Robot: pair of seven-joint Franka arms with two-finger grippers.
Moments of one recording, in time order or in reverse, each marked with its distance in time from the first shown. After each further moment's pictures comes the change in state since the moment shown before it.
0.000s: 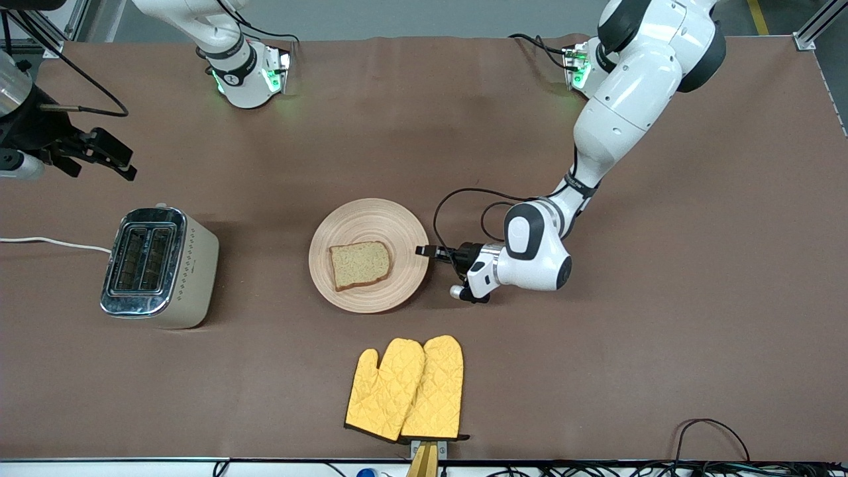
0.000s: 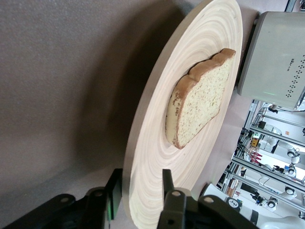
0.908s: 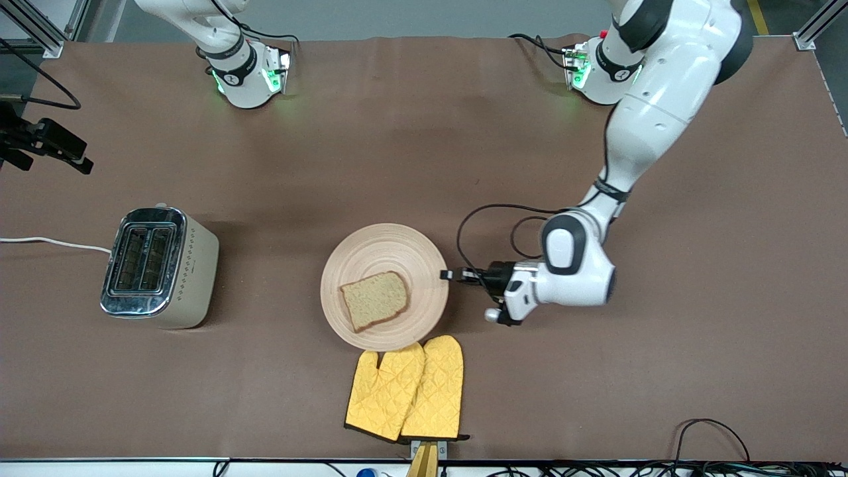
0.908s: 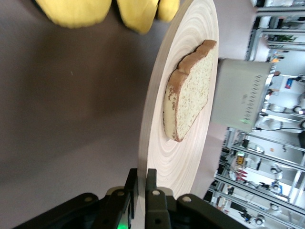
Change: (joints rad) left arm 0.159 -0.089 0.009 0.037 -0.005 -0.099 0.004; right arm -0.091 0.051 0.021 0.135 -0.001 -0.095 -0.051
